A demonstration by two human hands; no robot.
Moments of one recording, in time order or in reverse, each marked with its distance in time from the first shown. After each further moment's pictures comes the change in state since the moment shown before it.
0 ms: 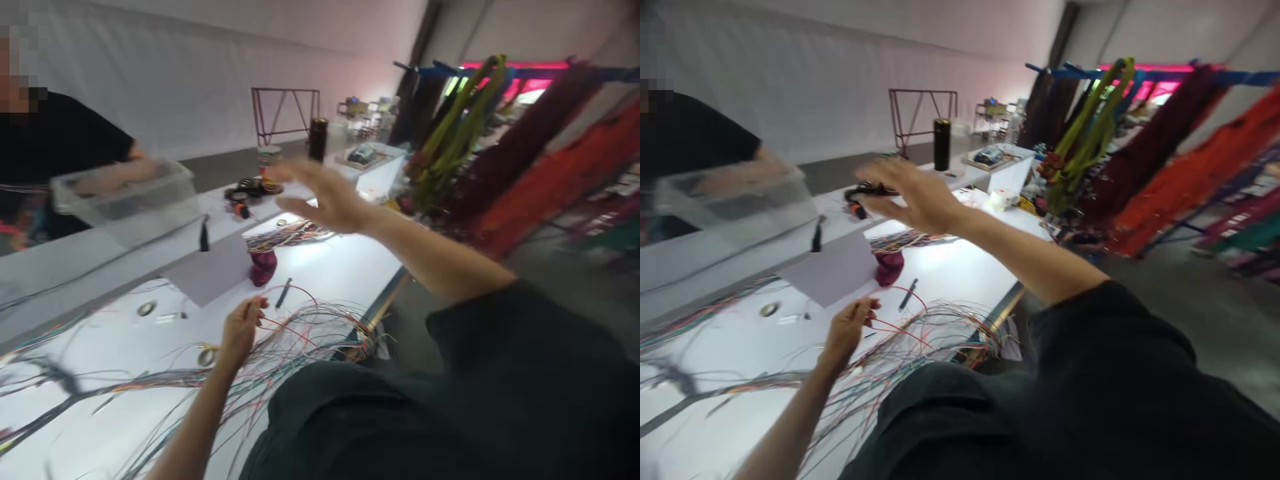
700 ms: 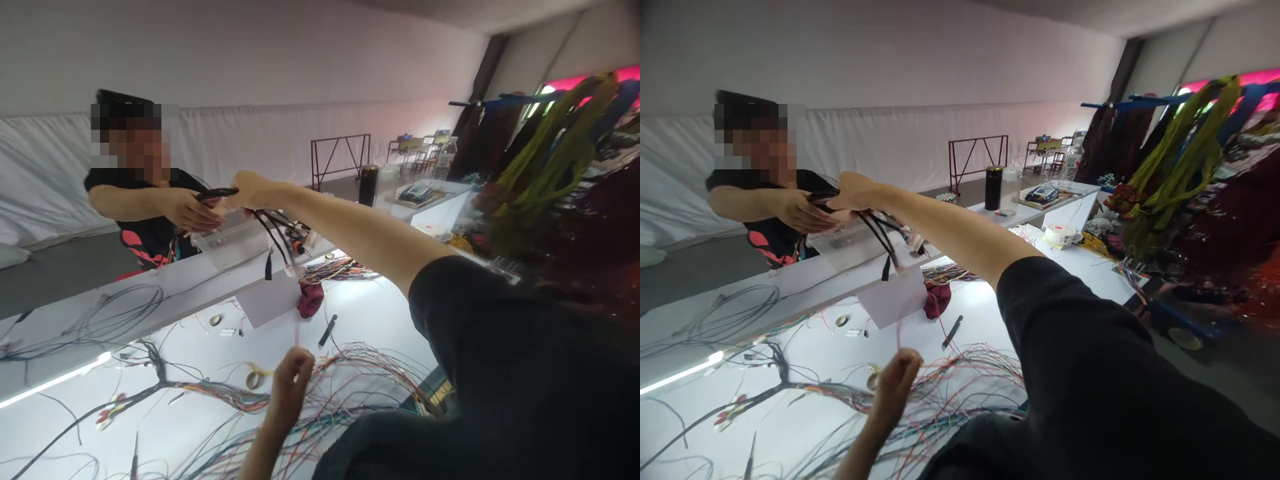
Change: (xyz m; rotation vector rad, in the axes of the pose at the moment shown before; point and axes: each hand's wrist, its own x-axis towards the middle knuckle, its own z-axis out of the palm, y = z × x) left_hand -0.056 0.017 0.005 -0.179 0.113 0.164; right_hand 0.215 -0.046 0.062 0.411 -0.415 0.230
